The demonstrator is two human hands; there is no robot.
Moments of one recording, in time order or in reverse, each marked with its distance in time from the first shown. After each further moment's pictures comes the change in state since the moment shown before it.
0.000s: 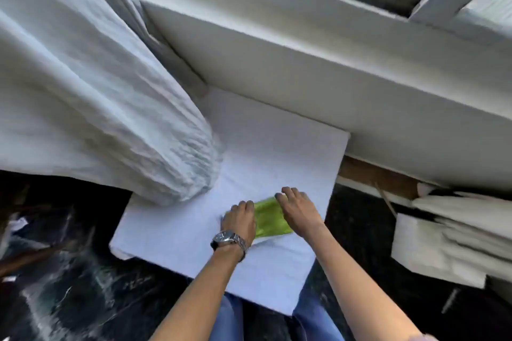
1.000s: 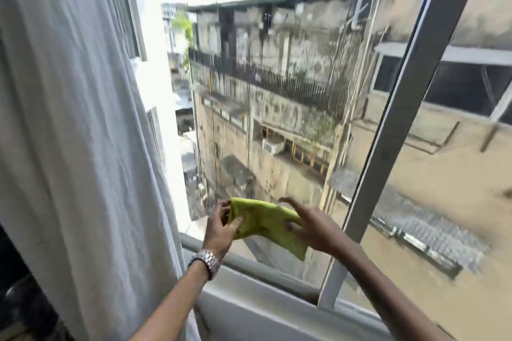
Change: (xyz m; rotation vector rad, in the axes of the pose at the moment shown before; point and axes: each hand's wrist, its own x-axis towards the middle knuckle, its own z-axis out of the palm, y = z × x) left_hand -0.205 0.072 -0.609 -1.241 0.876 0.458; right_hand -0.179 0.004 -0.711 0.274 0.648 -0.056
